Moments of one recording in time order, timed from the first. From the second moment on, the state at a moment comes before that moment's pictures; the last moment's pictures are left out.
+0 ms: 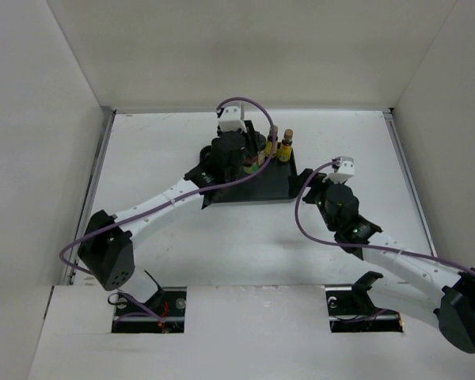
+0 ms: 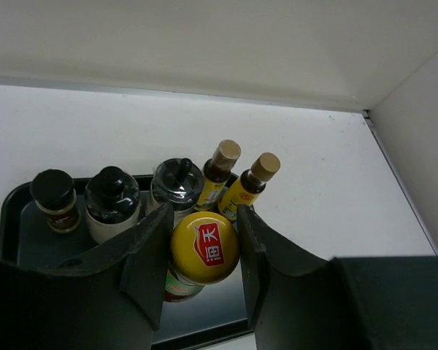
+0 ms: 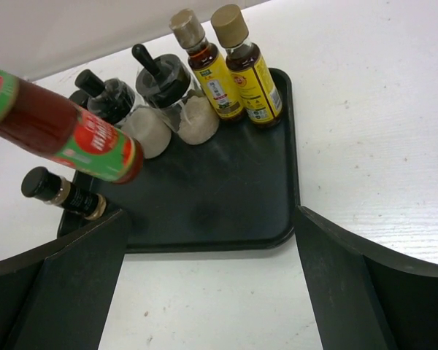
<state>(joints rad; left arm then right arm) -0.79 1.51 1.22 0.16 -0.54 -0.42 0.63 0.99 0.51 0.31 0.44 0.49</state>
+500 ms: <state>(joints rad) -0.81 1.64 1.10 0.30 -0.56 -0.42 0.63 0.94 0.49 0.31 0.47 0.50</state>
